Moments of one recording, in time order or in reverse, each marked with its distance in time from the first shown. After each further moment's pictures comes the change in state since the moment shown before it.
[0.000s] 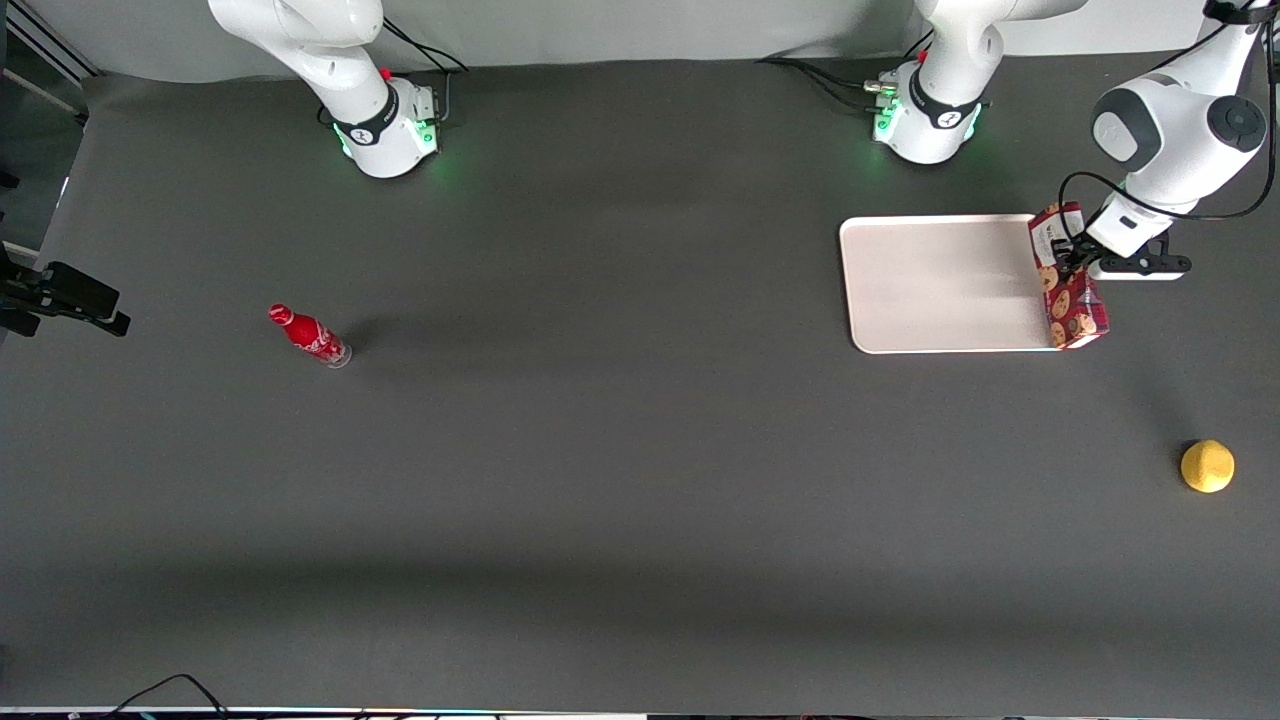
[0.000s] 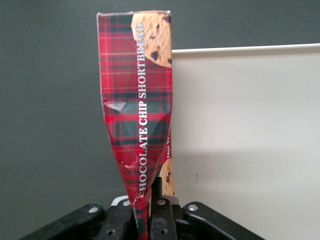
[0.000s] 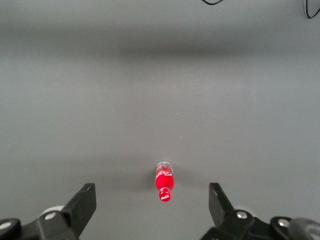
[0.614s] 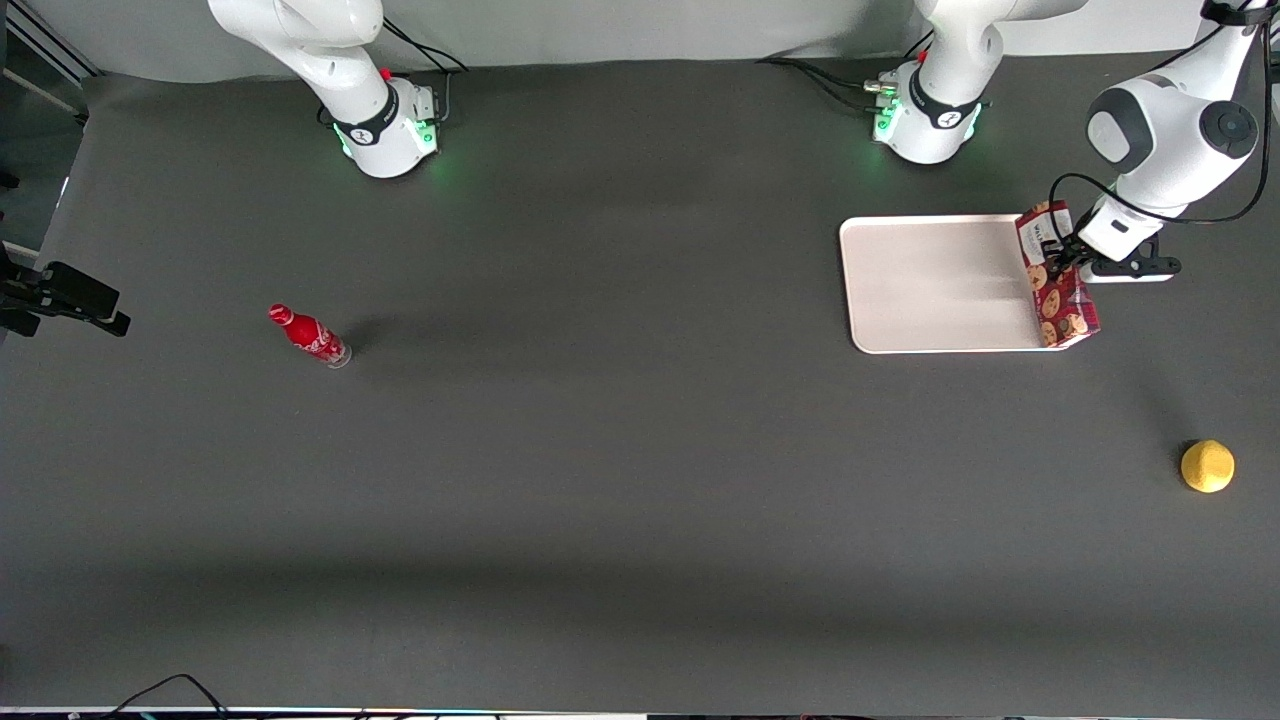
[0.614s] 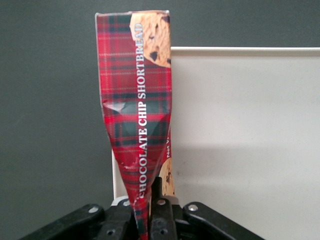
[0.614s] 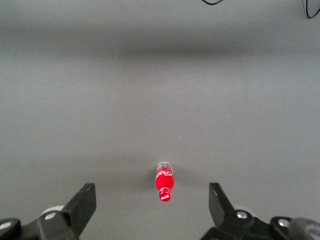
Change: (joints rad) arm -0.006 -0.017 -0.036 0.000 0.000 -0.052 -0.086
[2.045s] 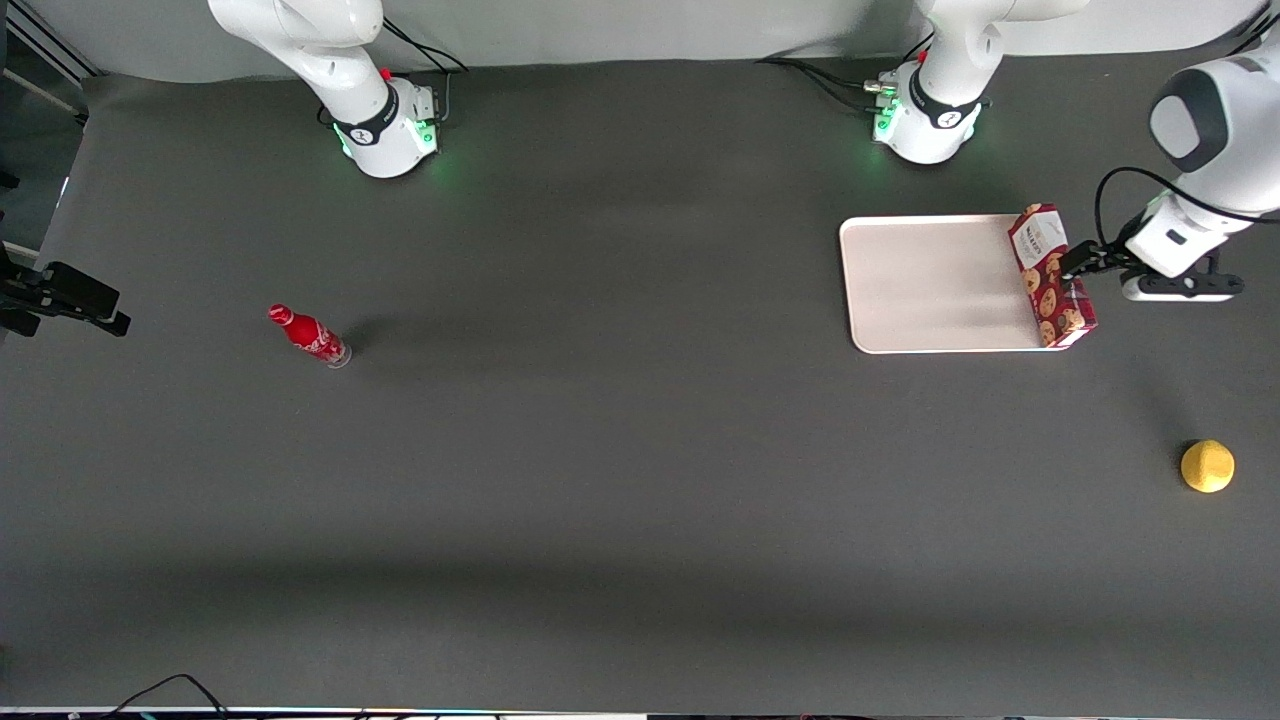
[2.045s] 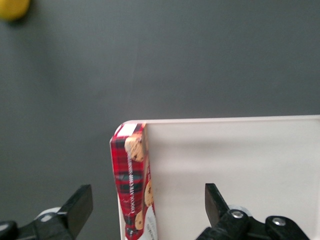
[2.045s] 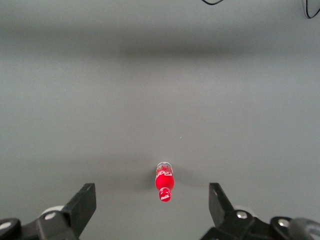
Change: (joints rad) arm -0.042 -0.106 -0.133 0.328 -0.001 -0.454 -0.128
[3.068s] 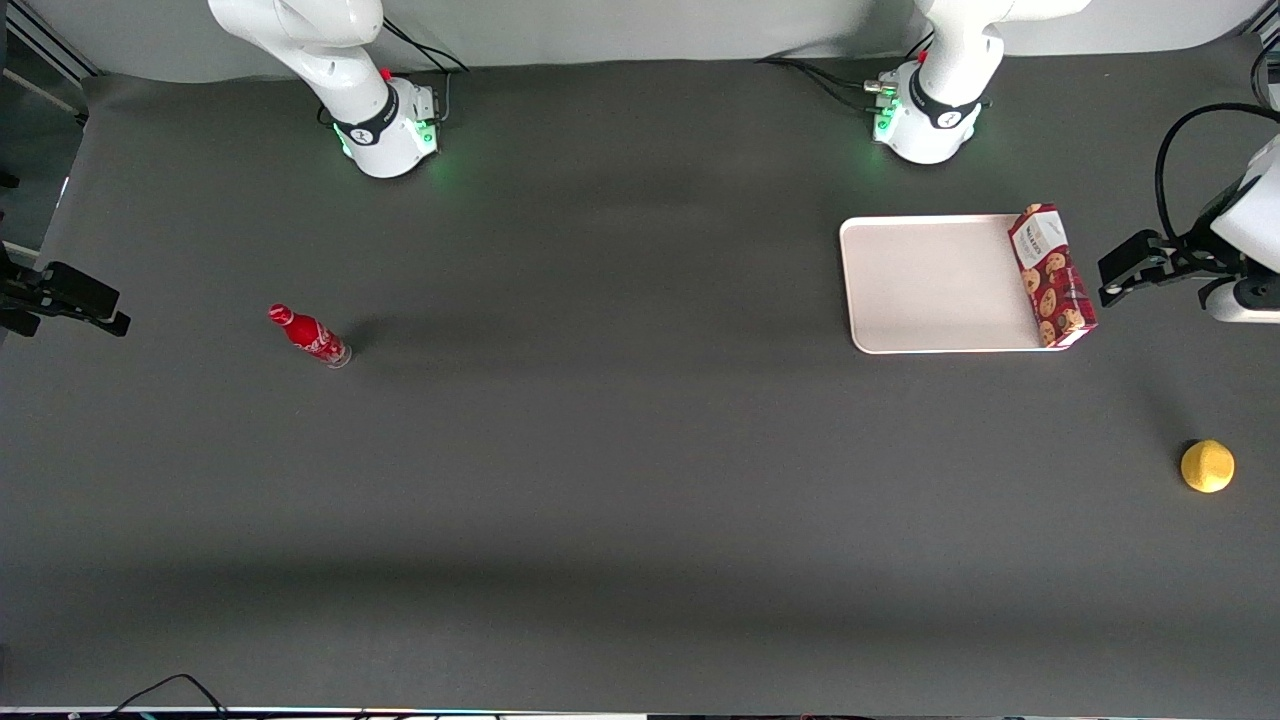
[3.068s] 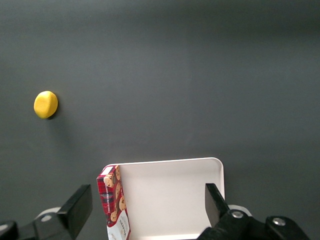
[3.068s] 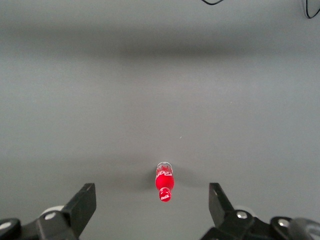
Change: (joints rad) arm -0.015 0.197 -0.309 0.879 -0.041 -0.632 -0.211
